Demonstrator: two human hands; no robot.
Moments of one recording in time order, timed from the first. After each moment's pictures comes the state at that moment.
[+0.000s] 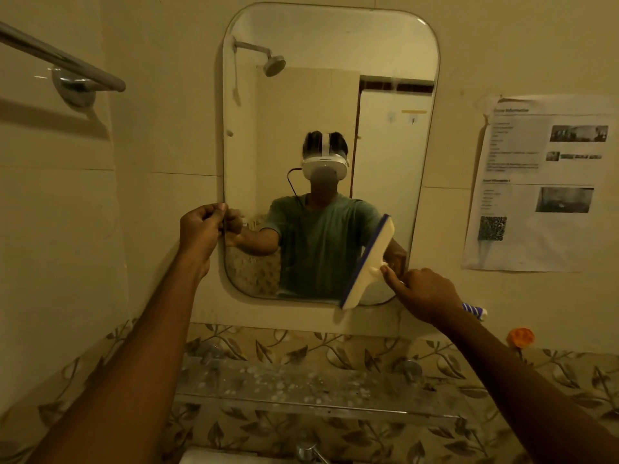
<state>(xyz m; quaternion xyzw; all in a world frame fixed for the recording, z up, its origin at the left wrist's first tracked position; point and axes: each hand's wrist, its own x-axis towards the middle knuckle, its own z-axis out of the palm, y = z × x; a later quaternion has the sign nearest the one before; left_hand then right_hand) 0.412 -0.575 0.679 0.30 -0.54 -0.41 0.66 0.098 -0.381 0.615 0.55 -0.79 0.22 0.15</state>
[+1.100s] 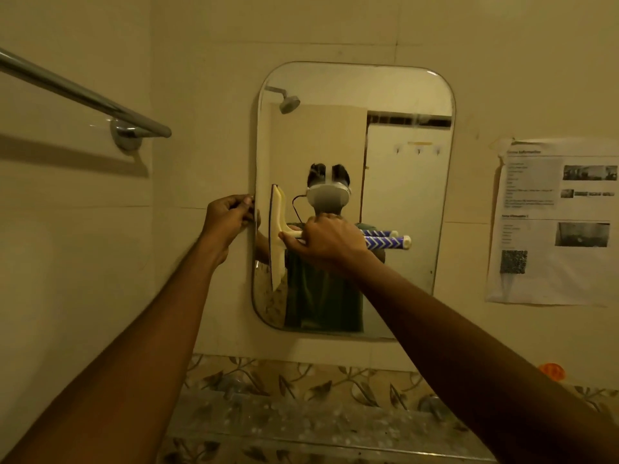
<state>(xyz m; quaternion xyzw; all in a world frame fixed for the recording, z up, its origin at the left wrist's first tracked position) 0.435 -0.588 0.749 0.24 -0.63 -0.41 0.62 0.267 -0.483 0.746 0.67 -0.63 0.16 0.35</state>
